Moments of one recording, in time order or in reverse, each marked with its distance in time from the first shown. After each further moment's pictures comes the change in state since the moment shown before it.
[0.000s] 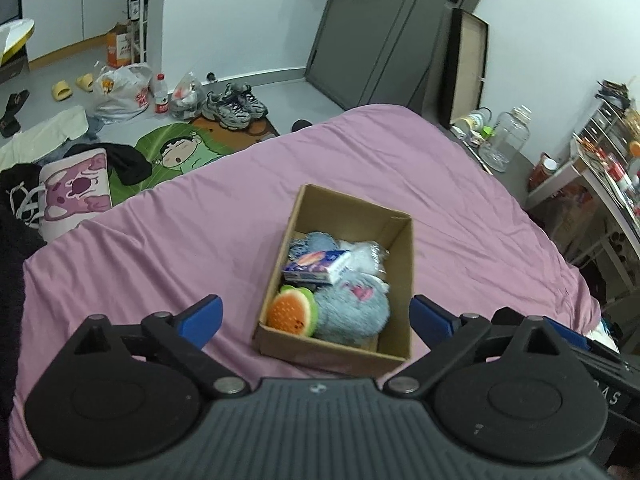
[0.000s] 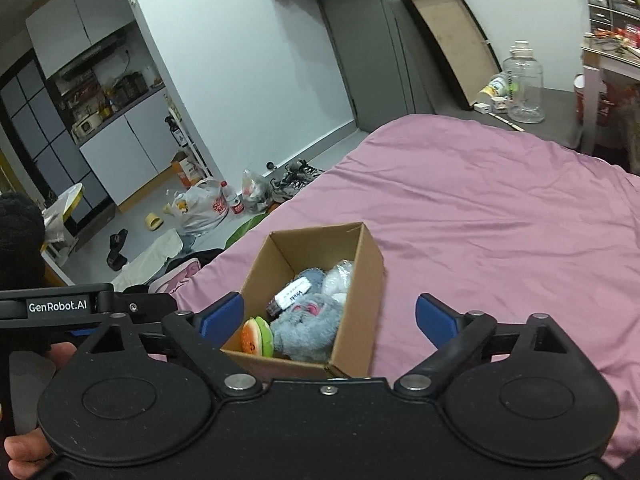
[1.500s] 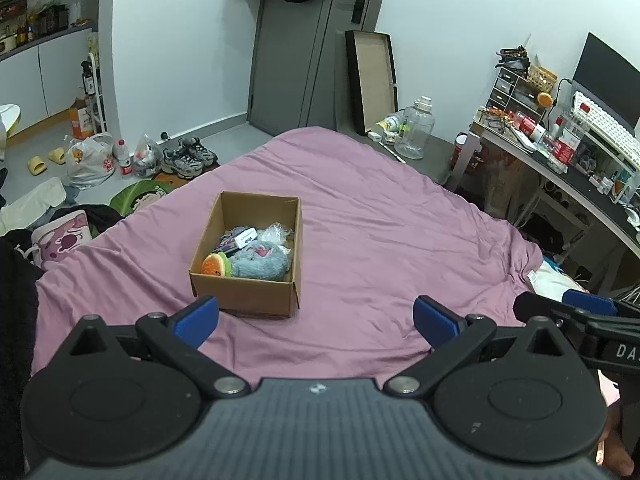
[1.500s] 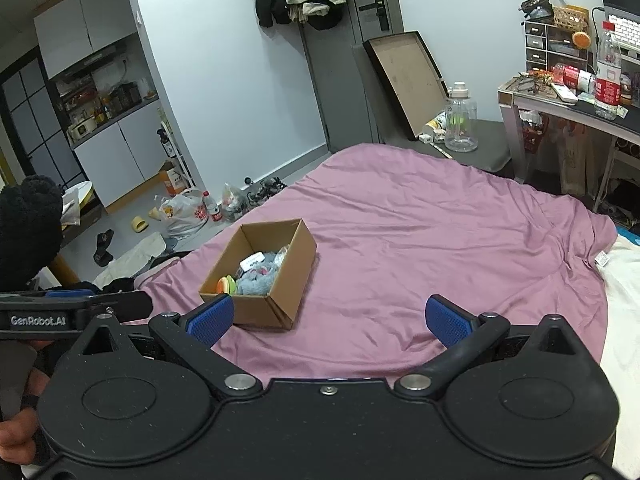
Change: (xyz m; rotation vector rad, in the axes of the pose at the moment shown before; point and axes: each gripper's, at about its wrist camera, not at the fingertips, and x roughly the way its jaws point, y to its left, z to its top) left arm -0.133 -0.103 -0.102 0.197 -0.128 -0.053; right arm -0.167 -0.048 -0.044 -0.050 -0.067 -0.078
